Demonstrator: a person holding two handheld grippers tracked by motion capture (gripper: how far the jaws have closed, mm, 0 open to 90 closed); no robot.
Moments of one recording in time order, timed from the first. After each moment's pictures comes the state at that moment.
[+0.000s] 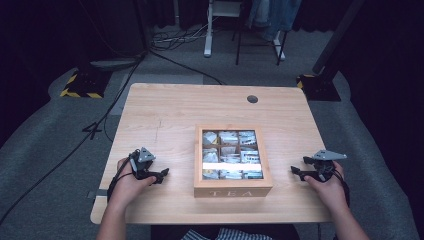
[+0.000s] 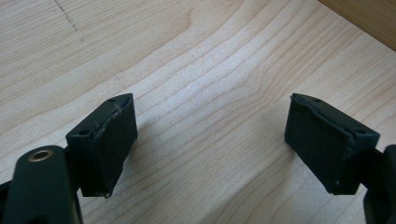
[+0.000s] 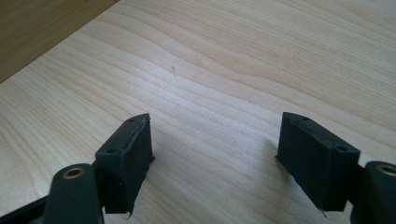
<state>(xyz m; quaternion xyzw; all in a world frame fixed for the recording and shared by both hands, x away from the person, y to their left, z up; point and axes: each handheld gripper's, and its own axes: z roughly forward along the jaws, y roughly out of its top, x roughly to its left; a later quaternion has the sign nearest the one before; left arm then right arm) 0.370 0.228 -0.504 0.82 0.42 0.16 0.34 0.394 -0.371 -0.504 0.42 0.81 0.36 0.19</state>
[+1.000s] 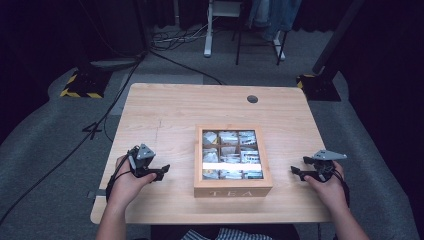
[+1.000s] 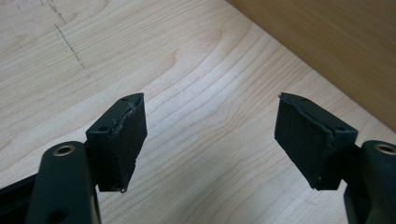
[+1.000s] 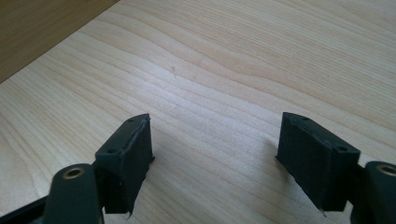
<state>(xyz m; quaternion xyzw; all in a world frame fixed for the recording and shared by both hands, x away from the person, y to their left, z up) 0.359 0.218 -0.465 0.82 0.42 0.16 0.35 0.394 -0.371 -0.503 0.42 0.81 0.36 0.19</state>
